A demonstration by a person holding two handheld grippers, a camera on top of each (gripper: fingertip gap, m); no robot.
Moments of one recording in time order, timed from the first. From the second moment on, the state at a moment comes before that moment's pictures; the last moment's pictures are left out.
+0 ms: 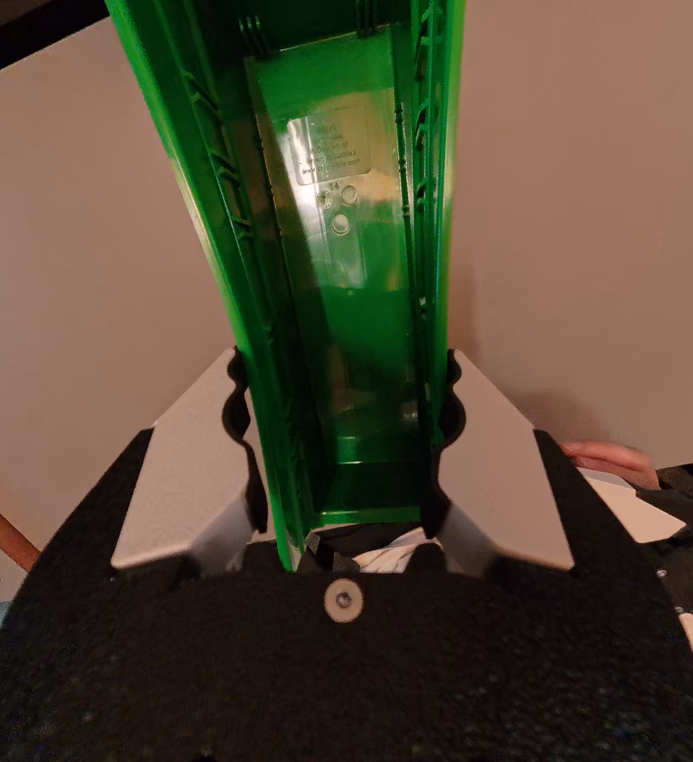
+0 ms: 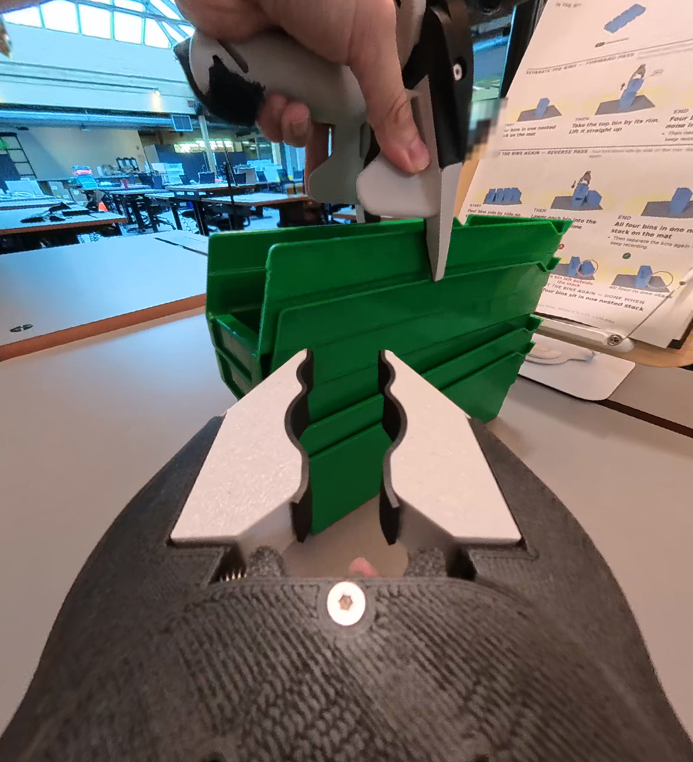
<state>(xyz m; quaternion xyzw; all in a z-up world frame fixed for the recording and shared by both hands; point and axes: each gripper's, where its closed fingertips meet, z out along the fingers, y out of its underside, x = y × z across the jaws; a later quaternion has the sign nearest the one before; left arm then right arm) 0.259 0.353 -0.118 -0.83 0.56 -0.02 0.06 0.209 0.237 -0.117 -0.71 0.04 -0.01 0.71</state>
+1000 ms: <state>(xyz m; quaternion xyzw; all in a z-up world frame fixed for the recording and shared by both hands) 0.251 0.353 -0.115 -0.81 0.58 0.03 0.03 0.213 0.255 -0.120 -0.72 0.03 0.02 0.69</state>
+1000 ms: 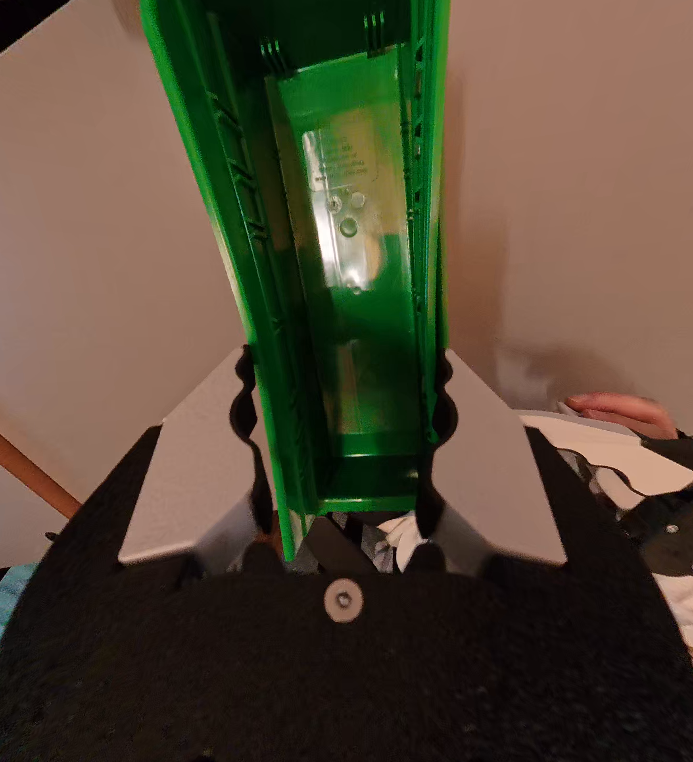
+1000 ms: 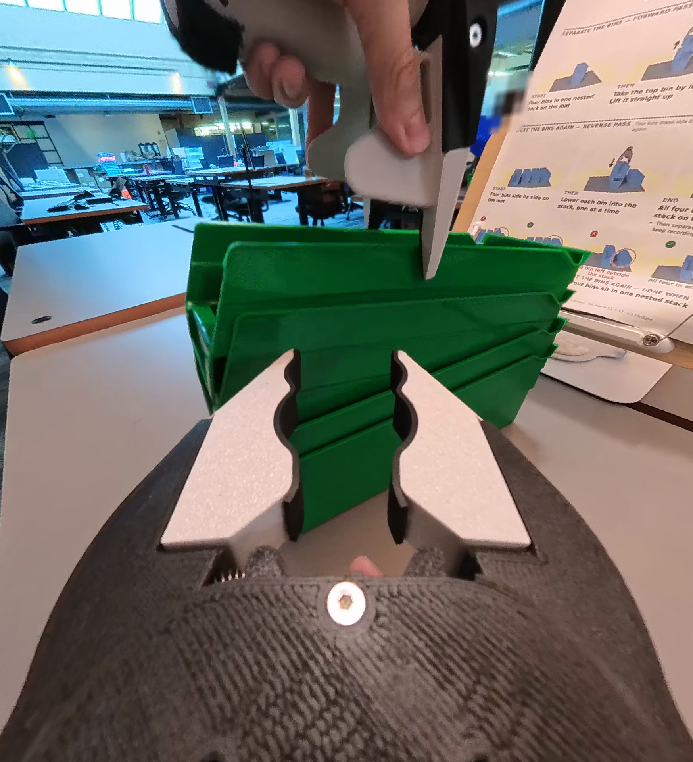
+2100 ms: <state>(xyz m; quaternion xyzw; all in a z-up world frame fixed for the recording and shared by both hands) 0.301 0.382 -0.138 -0.81 0.59 0.01 0.06 0.226 0.250 -0.128 -0.73 0.04 0.02 0.68</state>
